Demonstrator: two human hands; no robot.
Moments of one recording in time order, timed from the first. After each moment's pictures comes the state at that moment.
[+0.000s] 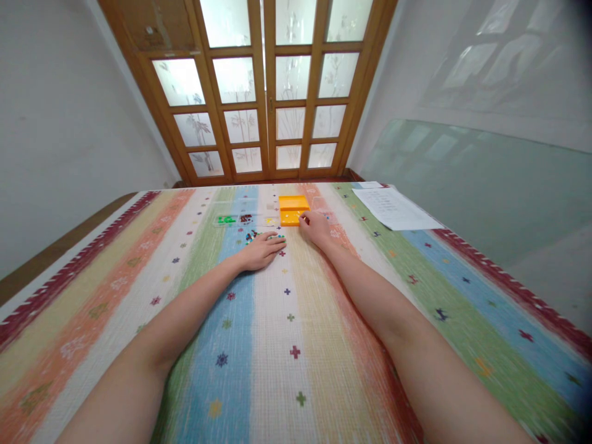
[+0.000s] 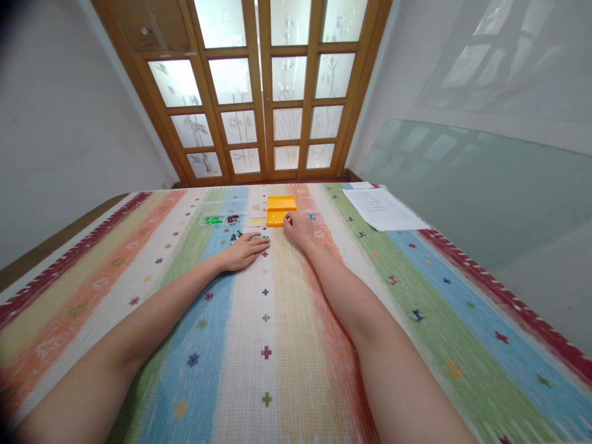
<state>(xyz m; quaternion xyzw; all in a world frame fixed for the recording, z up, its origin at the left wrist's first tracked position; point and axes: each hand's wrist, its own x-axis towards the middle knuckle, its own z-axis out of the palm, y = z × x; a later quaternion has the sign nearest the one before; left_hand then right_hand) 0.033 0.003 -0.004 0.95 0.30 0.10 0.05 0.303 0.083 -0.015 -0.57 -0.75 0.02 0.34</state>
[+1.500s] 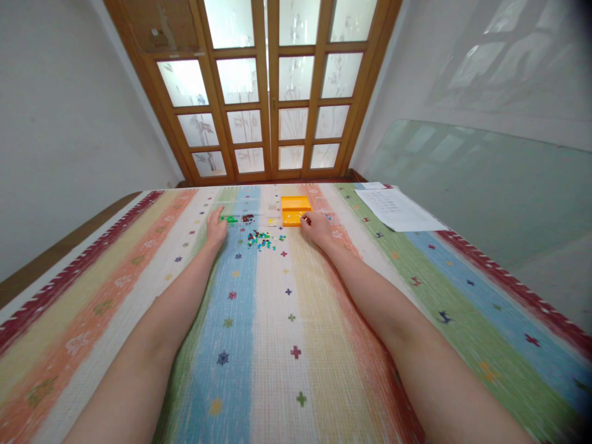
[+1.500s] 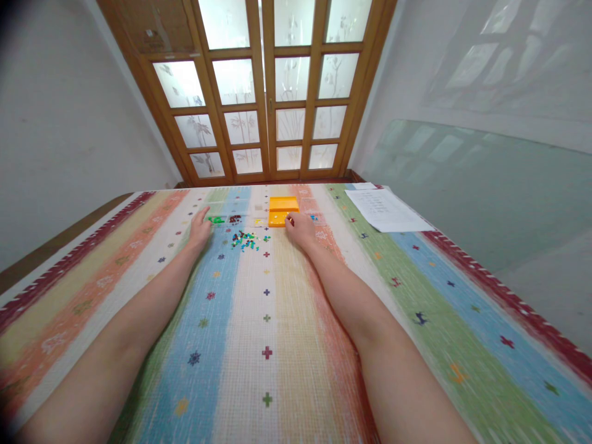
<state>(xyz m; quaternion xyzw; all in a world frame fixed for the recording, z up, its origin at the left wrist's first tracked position) -0.099 0.089 -0.034 0.60 0.62 0.51 0.08 0.301 0.080 -0.011 -0.58 -0.75 0.02 0.31</state>
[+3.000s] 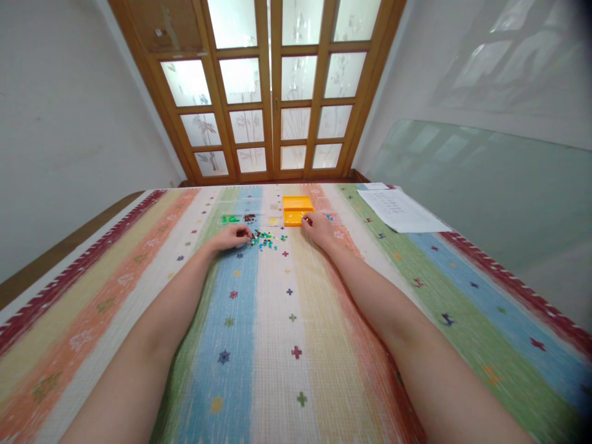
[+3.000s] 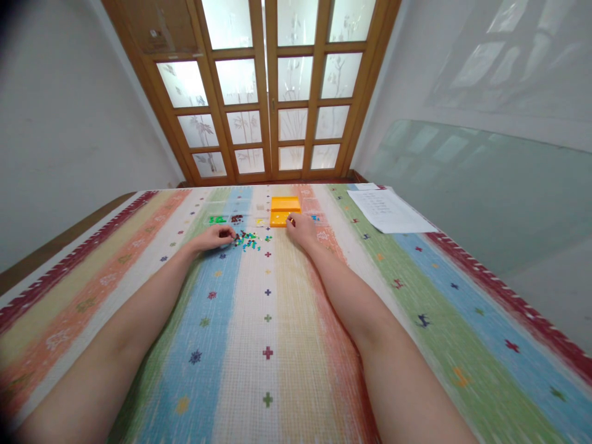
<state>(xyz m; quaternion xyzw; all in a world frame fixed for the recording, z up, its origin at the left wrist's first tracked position) -0.063 0.036 0.016 0.78 0.42 0.28 0.38 0.298 0.075 -0.006 -0.58 -0.75 0.02 0.31</state>
